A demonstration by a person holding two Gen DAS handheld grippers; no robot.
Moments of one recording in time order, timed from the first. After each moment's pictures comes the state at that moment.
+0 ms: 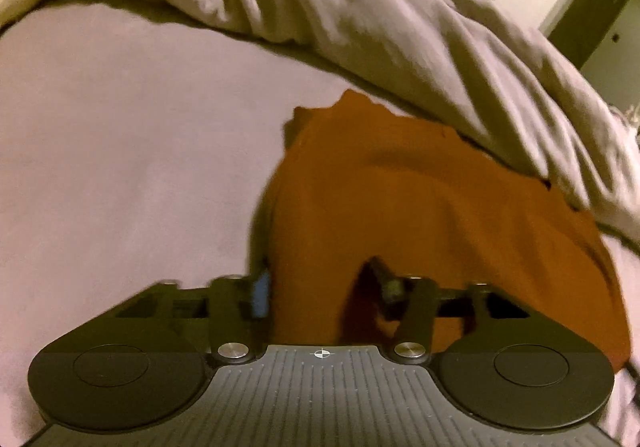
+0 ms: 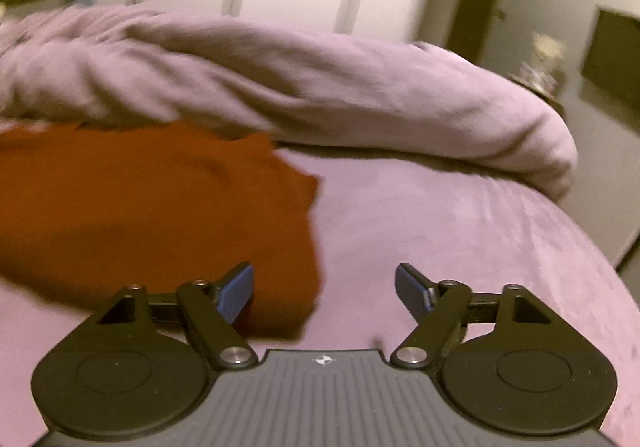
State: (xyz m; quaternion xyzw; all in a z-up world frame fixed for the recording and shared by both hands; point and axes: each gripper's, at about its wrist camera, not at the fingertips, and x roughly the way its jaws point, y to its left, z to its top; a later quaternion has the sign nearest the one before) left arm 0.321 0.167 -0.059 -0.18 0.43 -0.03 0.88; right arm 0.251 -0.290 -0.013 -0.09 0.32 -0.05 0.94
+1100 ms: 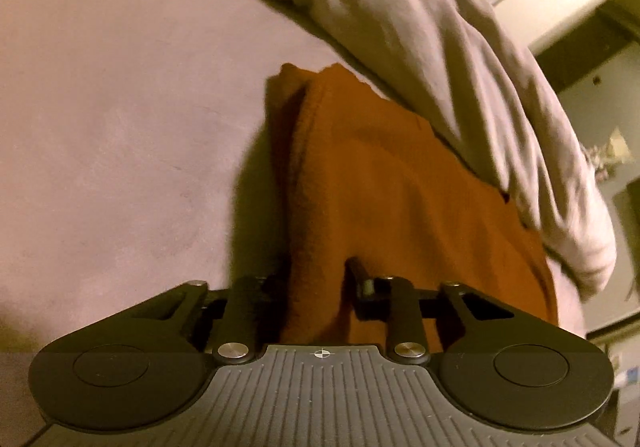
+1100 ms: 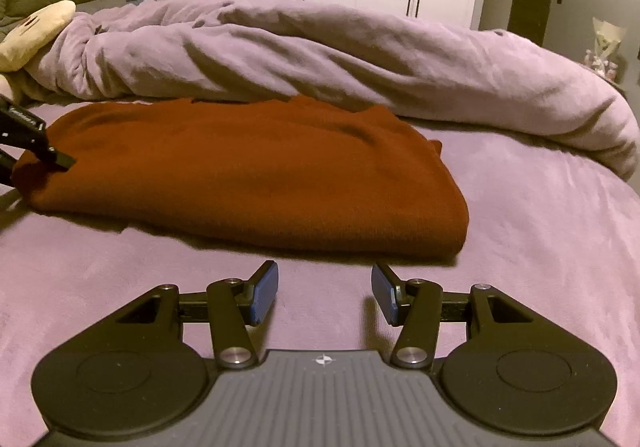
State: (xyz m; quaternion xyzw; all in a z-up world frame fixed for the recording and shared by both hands) left arm 0.320 0.182 -0.074 -0.29 0.45 -0.07 0.84; right arm 0.213 -0.230 -0.020 -0.05 0.34 0.04 0.94
